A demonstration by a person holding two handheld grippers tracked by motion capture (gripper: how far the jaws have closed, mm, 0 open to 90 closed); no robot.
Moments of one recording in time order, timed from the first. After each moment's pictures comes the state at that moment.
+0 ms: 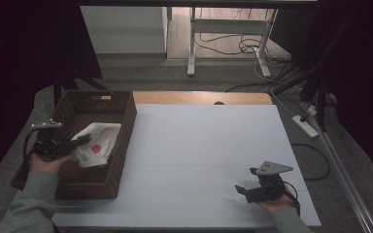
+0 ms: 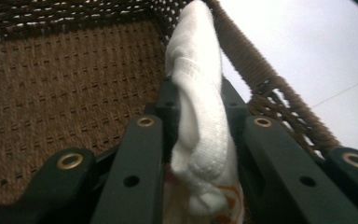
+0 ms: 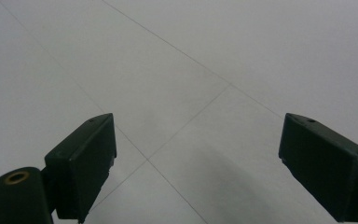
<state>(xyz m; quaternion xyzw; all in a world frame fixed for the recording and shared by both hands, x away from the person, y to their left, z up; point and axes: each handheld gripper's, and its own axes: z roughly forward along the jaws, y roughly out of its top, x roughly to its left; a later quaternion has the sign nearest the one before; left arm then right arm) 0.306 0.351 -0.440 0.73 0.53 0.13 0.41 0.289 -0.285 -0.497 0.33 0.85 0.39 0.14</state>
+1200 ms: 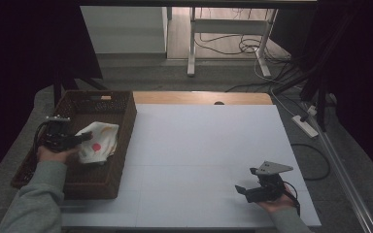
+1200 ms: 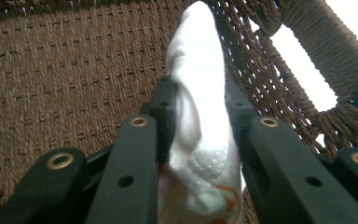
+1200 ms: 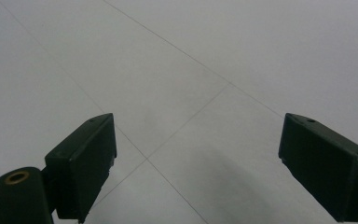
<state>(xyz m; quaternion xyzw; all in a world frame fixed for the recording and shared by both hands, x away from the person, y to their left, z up) 0.345 0.359 -0.463 0.73 0.57 0.12 0.36 0.290 -0.285 -0.497 0.33 0.85 0.39 0.14</state>
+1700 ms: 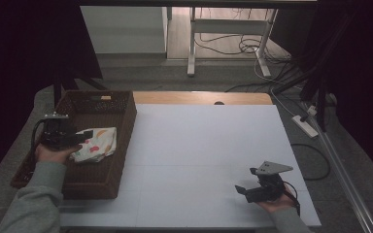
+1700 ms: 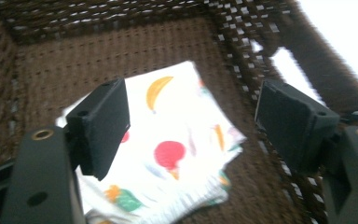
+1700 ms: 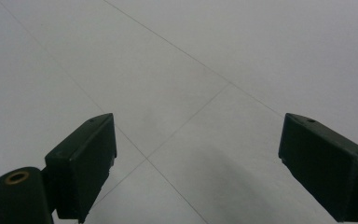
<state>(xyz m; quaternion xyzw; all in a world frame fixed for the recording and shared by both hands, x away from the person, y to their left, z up) 0.336 0.349 -0.444 0.72 0.58 0.16 0.35 0.290 -0.285 -0.497 0.33 0.85 0.39 0.14</state>
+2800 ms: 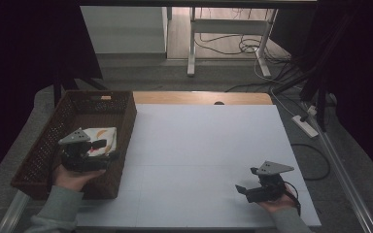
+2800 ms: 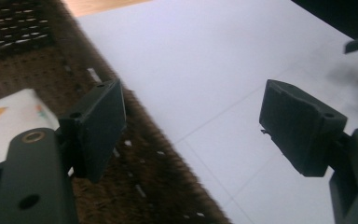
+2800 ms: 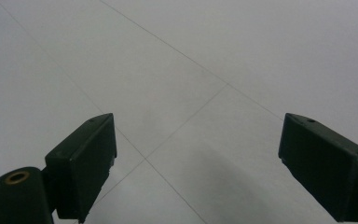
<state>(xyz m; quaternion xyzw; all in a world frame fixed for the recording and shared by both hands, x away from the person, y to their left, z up) 0.269 0.260 -0.424 0.76 0.44 0.13 0.45 0.290 -0.286 -0.496 0.32 0.85 0.39 0.14</state>
